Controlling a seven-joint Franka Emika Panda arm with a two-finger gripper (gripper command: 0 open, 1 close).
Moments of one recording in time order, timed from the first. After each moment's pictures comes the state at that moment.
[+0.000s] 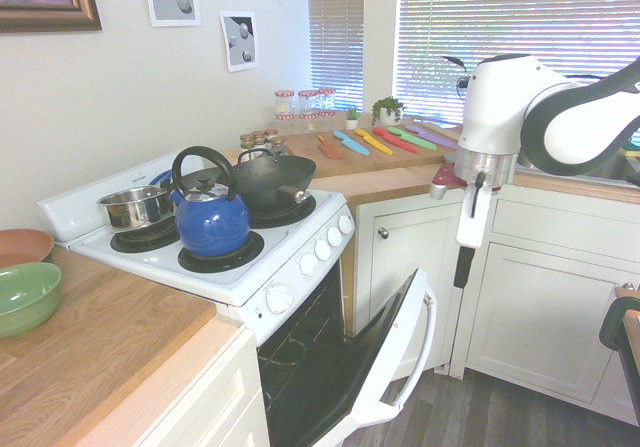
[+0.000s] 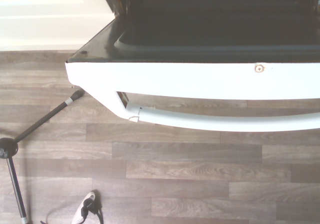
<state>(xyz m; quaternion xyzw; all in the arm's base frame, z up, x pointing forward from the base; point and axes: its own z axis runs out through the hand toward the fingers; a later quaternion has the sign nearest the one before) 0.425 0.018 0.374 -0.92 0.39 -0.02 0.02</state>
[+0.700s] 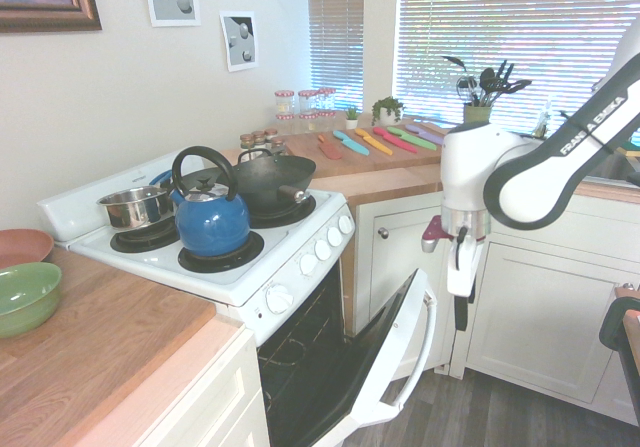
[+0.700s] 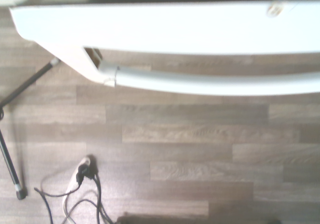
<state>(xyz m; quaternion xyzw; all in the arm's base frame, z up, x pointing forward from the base) 0.438 -0.003 0.257 -0.91 0.41 0.05 0.01</state>
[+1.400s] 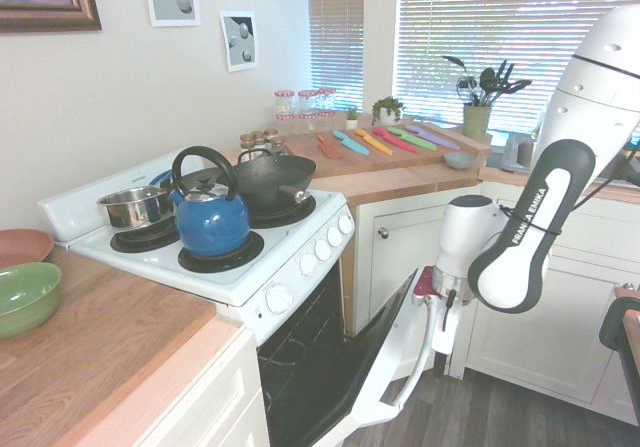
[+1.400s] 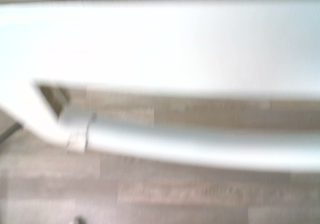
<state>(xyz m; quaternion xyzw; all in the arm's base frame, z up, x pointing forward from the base) 0.464 0.001 0.148 -0.92 0.40 -0.03 0.03</state>
